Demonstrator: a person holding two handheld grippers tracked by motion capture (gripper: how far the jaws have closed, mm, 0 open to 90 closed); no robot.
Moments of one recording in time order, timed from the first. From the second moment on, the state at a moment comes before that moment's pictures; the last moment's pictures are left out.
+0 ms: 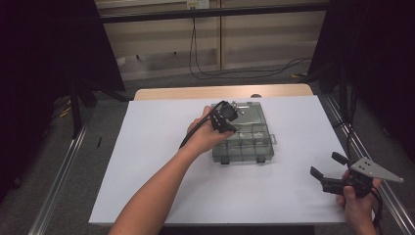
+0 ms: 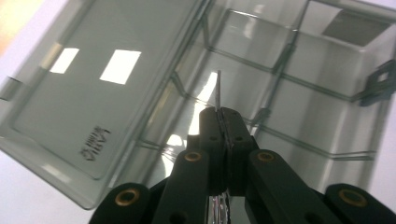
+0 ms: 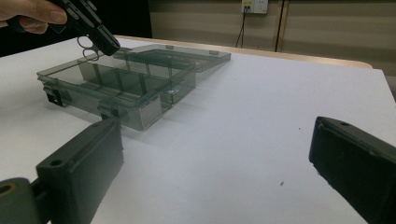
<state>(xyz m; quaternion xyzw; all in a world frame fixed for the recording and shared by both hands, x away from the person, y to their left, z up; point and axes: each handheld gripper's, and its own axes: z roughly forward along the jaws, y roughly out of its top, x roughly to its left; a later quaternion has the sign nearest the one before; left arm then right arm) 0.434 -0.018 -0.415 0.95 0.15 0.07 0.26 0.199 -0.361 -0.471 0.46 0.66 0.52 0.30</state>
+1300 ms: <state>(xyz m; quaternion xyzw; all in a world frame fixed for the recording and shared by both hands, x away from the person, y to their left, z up) 0.408 0.044 -0.406 0.89 0.26 0.13 0.35 0.199 -0.360 -0.471 0.45 0.66 0.51 0.31</state>
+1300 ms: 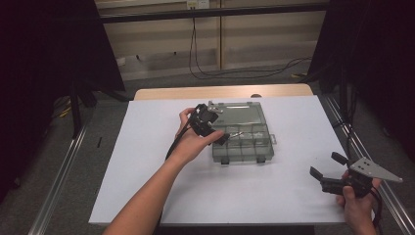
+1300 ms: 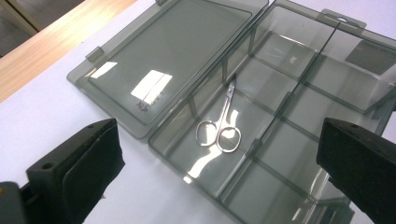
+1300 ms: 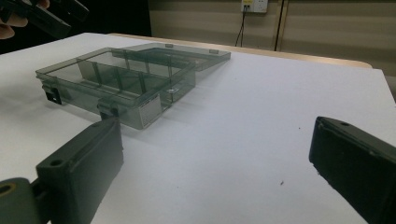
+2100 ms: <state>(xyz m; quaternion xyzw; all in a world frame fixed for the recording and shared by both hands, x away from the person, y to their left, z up) 0.378 0.096 -0.412 0.87 0.29 0.14 0.38 0.199 -0.359 -0.471 0.46 0.66 0.51 0.31</state>
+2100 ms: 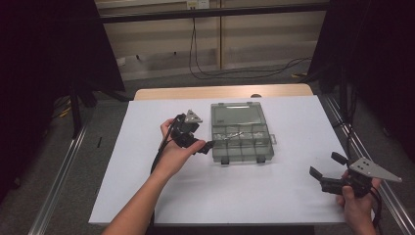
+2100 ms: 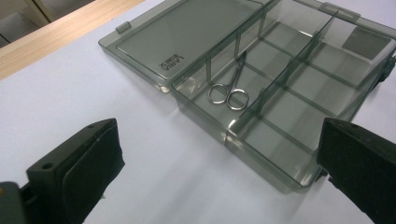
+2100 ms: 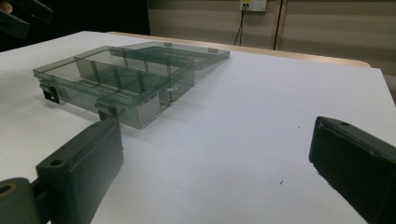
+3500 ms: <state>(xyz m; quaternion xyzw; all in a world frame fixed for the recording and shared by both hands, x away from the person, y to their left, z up) 0.319 0.202 -0.443 0.80 0.36 0.17 0.45 0.201 -0.358 -0.471 0.46 0.66 0.50 0.31</state>
